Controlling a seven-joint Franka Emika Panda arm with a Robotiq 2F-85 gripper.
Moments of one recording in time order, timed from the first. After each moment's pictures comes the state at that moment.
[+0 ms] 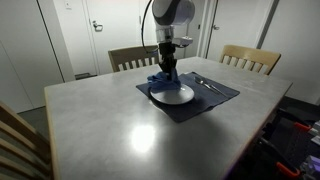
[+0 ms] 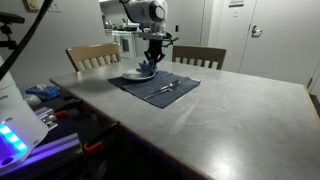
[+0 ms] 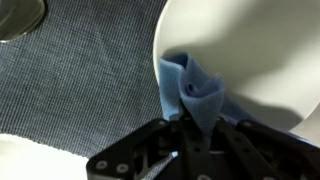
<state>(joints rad) 0.09 0.72 0.04 -1.62 -0.01 2.11 -0.15</state>
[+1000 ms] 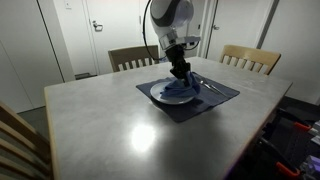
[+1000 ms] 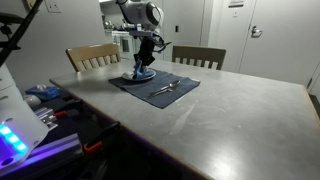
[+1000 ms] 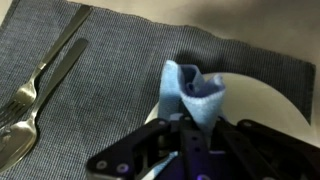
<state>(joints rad) 0.12 0.71 0.04 -1.64 -0.03 1.76 -0.01</state>
